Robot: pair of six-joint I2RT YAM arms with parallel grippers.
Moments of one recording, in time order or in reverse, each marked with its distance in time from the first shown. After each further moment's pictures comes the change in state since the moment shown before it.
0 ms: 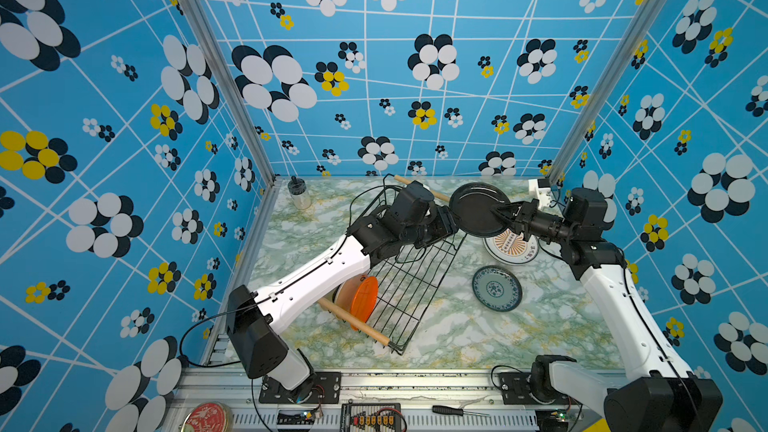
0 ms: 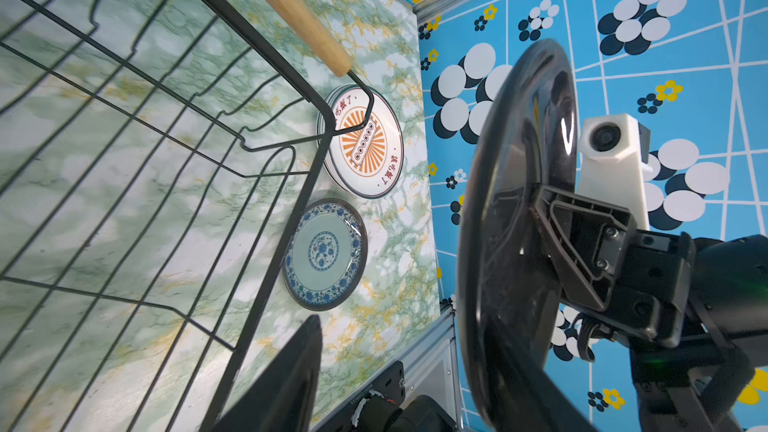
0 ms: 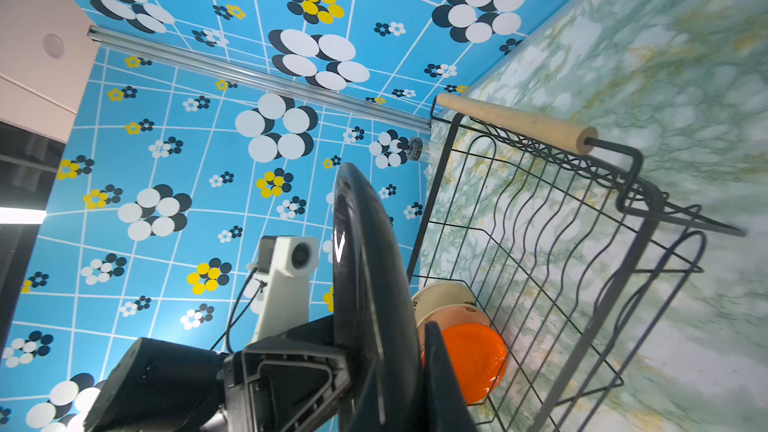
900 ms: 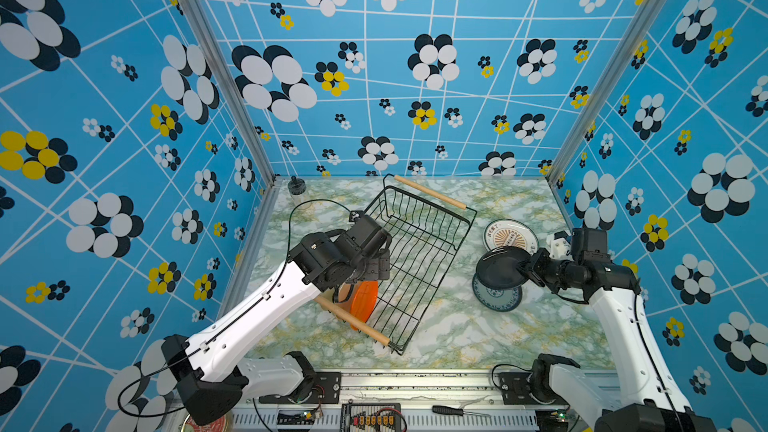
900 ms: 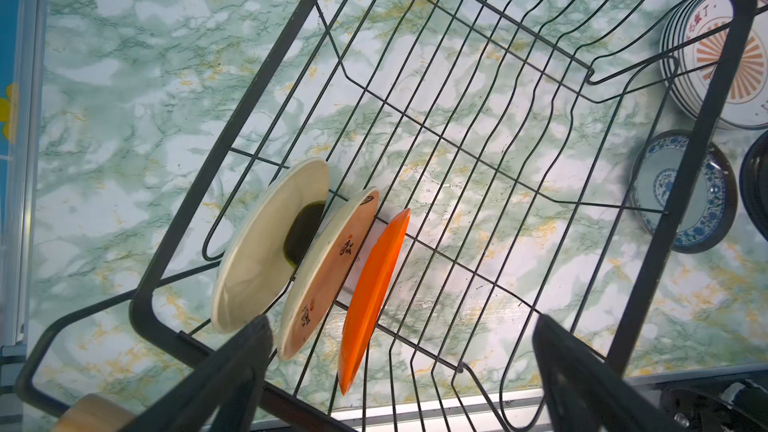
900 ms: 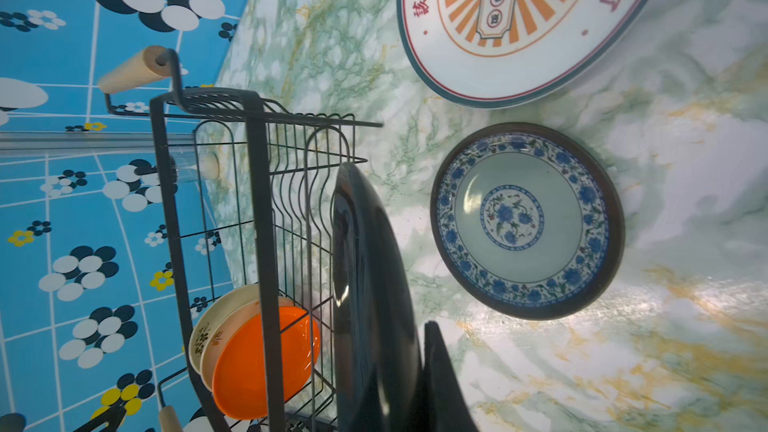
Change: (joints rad) left arm 0.041 -0.310 -0.146 -0.745 -0.412 0.361; right arm -0.140 -0.153 -0.165 -0.658 0.421 -0.402
